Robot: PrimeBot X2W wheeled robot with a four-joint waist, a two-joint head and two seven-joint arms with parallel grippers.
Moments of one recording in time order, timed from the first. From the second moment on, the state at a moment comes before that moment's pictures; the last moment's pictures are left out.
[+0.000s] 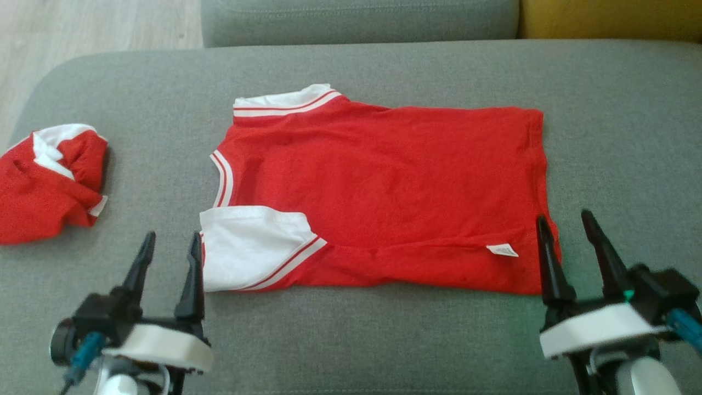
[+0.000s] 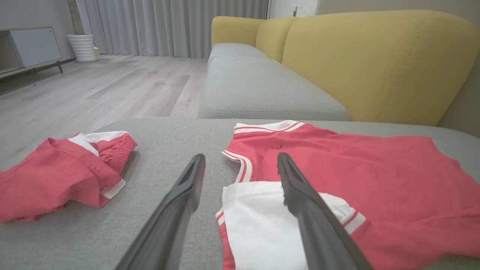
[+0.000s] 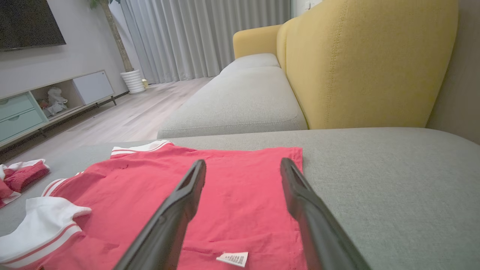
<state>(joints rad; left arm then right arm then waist) 0.04 0.17 -0.15 0.09 -0.24 0.01 -0.25 0.06 -0.04 0.03 -0.04 0.16 0.12 -0.04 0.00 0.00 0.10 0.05</state>
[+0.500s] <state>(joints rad) 0.08 0.18 -0.18 0.09 -0.22 0.03 -0.24 0.14 -0.04 0.01 -0.07 0.17 0.12 -0.01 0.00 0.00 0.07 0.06</state>
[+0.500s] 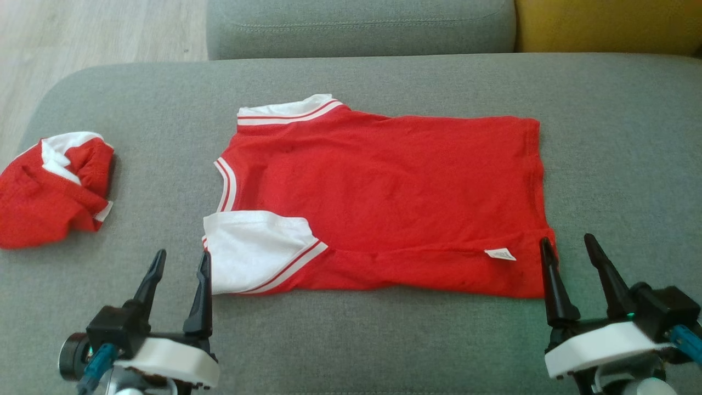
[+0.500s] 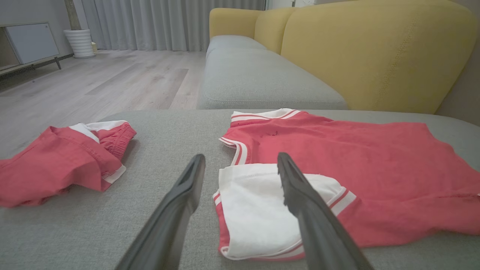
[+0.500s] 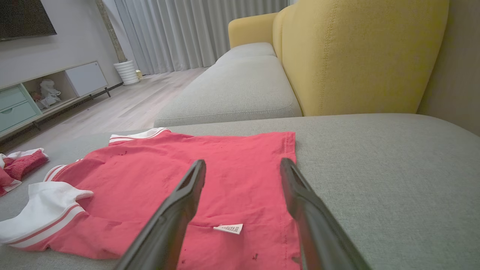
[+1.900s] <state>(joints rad) -0.18 0.16 -0.22 0.48 -0.48 -0.11 0.02 0.01 -0.04 -0.10 0.12 0.28 0.12 0.42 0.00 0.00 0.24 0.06</state>
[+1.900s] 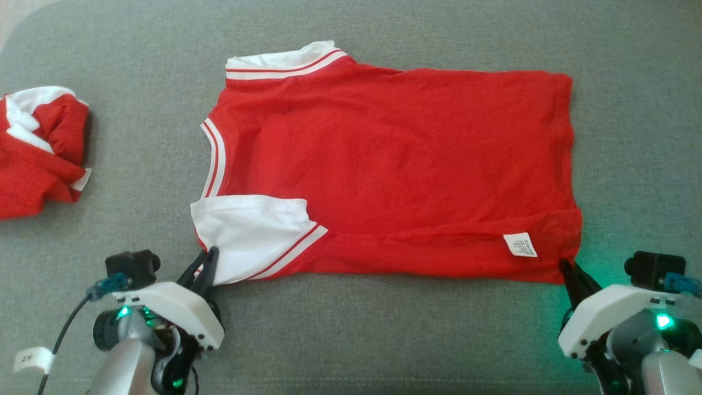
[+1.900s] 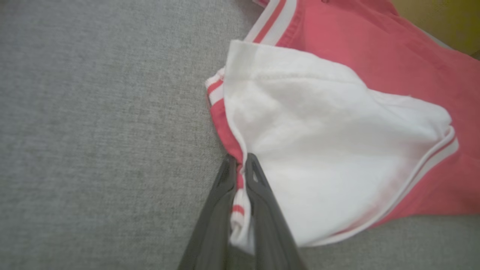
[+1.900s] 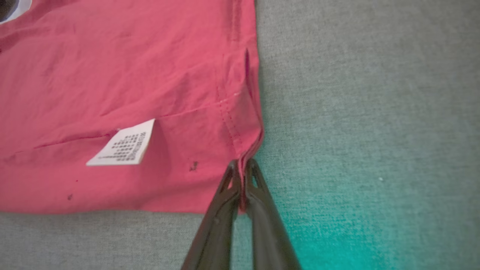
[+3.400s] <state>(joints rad) 0.05 0.21 -0.22 0.01 -0.33 0.09 -0.17 0.11 -0.04 -0.03 -0.20 0.18 0.12 0.10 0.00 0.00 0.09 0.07</state>
